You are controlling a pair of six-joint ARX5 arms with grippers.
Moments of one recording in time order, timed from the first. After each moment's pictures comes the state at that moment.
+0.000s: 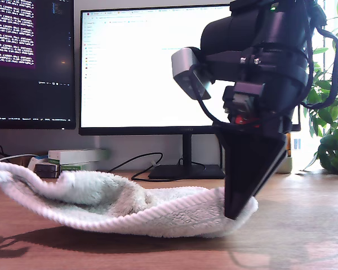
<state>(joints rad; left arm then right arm) -0.21 0.81 0.48 -0.62 0.47 -0.34 0.69 1.64 1.03 -0.83 -0.33 -0.44</state>
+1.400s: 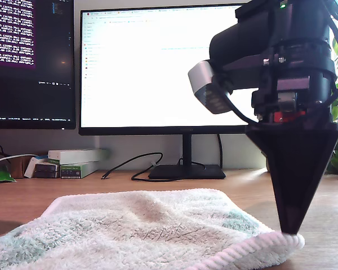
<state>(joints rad) -0.39 0.82 0.55 -0.66 0.37 -0.33 0.66 1.64 1.05 -1.03 -0.25 -0.44</state>
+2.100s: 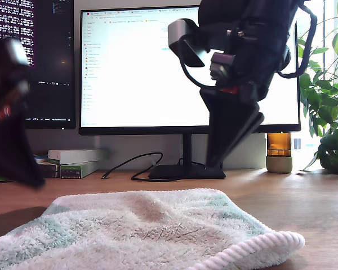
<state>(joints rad) -0.40 1.22 0.55 -0.32 0.40 -0.06 0.64 1.64 1.19 -0.82 -0.28 -0.44</state>
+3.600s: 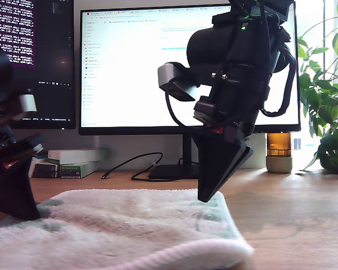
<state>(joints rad) -0.29 1.43 0.59 -0.19 0.27 -0.02 0.64 1.77 1.19 -0.76 -0.28 -0.42</state>
